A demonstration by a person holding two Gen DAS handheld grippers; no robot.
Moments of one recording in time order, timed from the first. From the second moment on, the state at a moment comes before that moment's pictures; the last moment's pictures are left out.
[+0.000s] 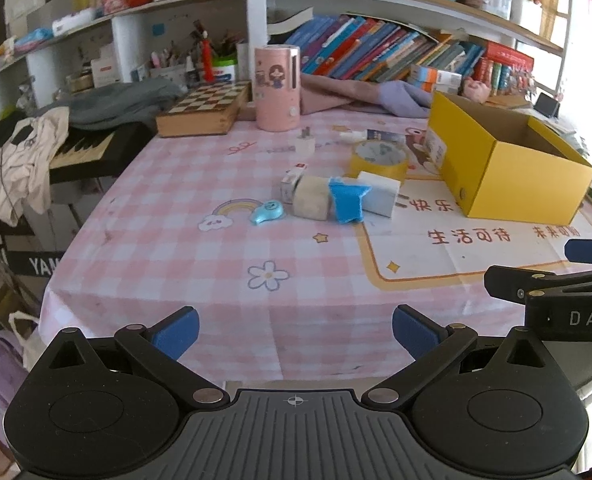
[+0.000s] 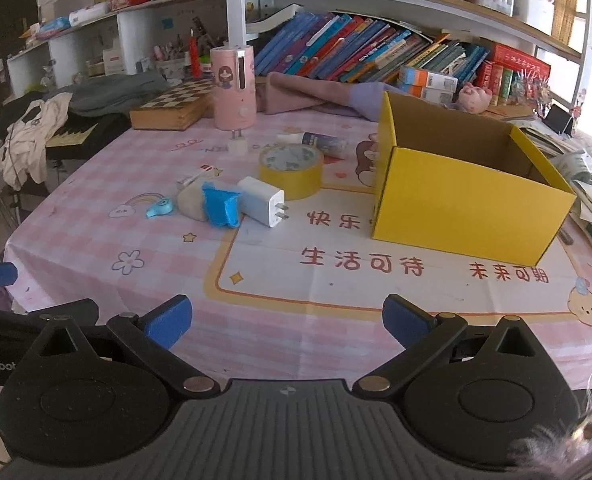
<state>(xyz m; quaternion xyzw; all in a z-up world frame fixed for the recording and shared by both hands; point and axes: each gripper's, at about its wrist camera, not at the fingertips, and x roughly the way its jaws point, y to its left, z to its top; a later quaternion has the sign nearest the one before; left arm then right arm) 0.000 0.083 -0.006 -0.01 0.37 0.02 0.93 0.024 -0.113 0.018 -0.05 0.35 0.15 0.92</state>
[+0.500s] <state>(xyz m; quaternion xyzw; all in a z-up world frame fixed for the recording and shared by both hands) 0.042 0.087 -0.017 -0.02 0.38 0.05 0.92 0.079 -0.108 0.013 -0.05 0.35 0.17 0.92</state>
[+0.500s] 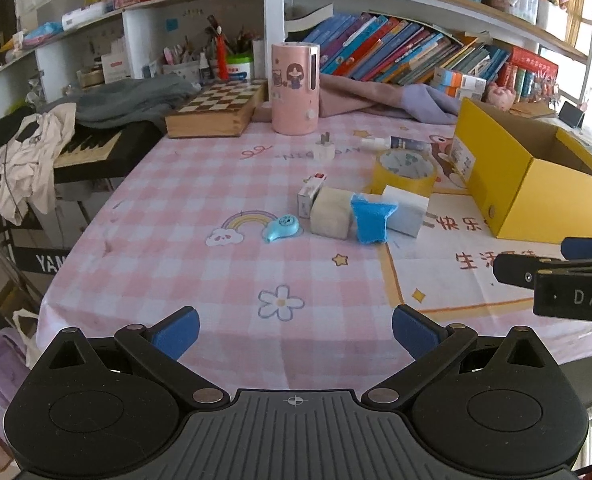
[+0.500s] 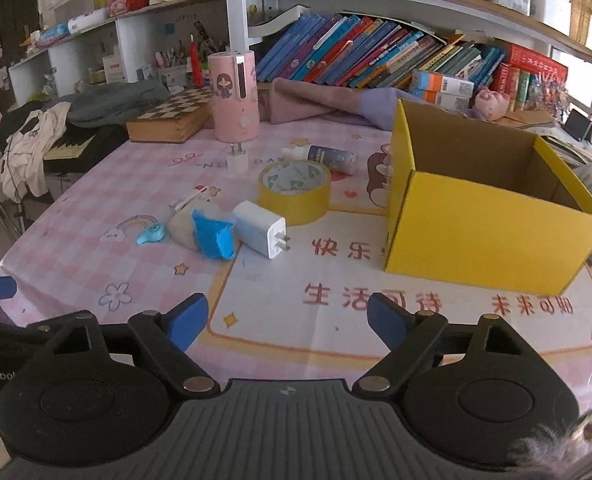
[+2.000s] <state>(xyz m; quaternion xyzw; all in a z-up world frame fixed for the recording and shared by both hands) 0.166 0.053 -0.066 0.01 0.45 -0.04 0.89 0.231 -0.043 -0.038 -0.13 0.42 0.29 0.85</state>
